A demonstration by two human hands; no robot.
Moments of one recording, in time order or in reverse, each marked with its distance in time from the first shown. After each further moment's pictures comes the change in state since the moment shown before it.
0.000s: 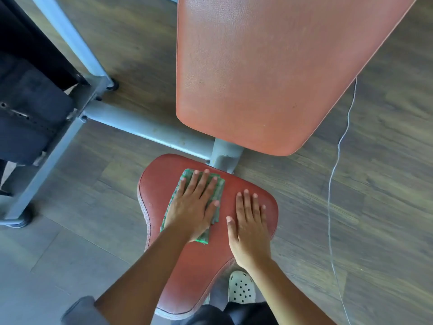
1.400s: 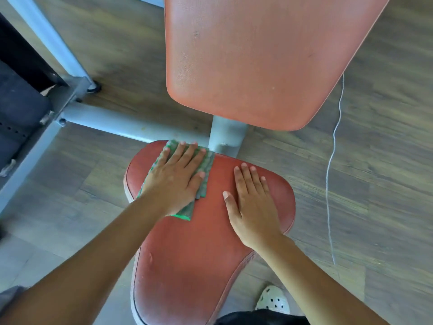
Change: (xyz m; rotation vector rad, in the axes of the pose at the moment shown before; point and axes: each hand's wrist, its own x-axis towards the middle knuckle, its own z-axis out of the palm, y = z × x) left_hand 0.024 -0.050 -0.005 0.041 0.004 0.091; right_hand 0.025 -0.017 0.000 0.054 0.018 -0.046
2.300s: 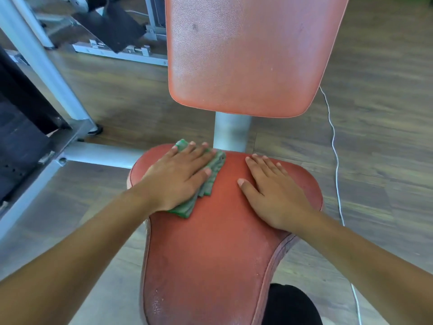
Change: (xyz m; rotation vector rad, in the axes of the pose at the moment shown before) left_hand -0.004 -0.020 0.002 -0.036 0.065 0.233; right_hand 0.001 0.000 -0.003 -0.008 -0.027 0.000
